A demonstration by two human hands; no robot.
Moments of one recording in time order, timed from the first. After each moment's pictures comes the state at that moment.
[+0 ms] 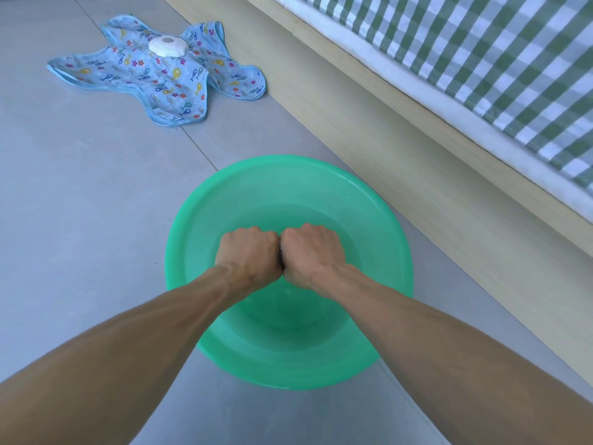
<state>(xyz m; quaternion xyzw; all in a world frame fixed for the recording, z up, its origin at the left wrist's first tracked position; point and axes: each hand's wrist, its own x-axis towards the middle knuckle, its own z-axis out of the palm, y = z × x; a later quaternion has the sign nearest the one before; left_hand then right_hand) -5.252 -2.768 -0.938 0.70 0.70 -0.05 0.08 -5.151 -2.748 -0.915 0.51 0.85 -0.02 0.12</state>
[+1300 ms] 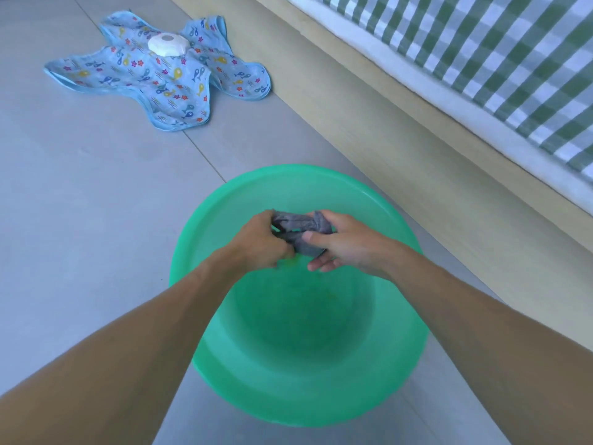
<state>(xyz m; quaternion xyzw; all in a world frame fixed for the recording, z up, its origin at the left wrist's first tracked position) -5.276 -2.723 -0.927 0.46 0.67 0.24 0.53 -5.115 -2.688 -0.917 0.55 0.60 -0.58 -0.07</state>
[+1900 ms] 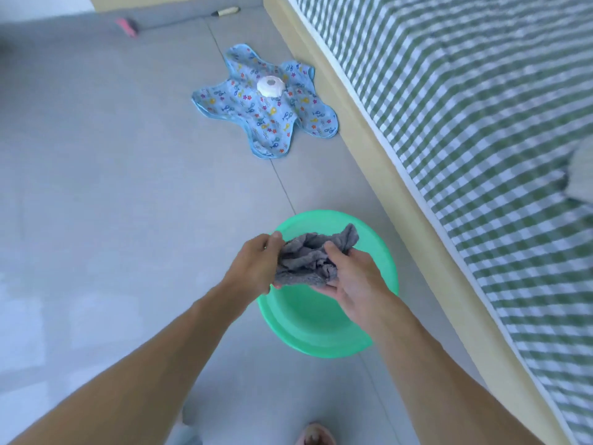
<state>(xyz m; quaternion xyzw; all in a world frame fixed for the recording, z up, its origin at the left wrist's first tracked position) -5.312 -2.826 -0.665 0.26 0.75 0.31 0.53 -5.167 -2.767 -0.681 0.60 0.30 -0.71 -0.21</state>
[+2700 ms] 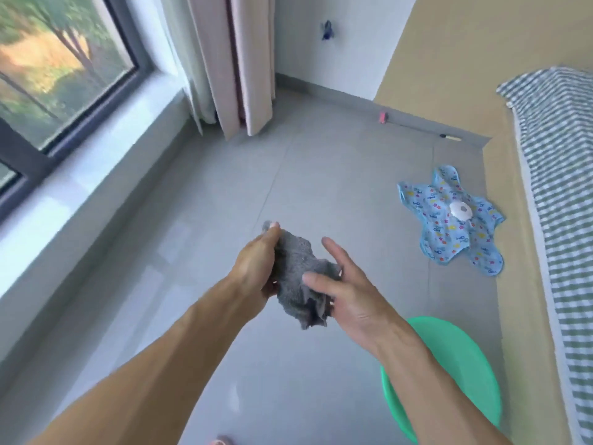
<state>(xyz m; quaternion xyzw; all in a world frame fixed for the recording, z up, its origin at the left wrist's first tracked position) -5.534 -3.143 -0.437 -0.18 0.61 0.66 0.40 -5.438 -3.012 -0.454 0.31 0.55 -0.76 0.13</state>
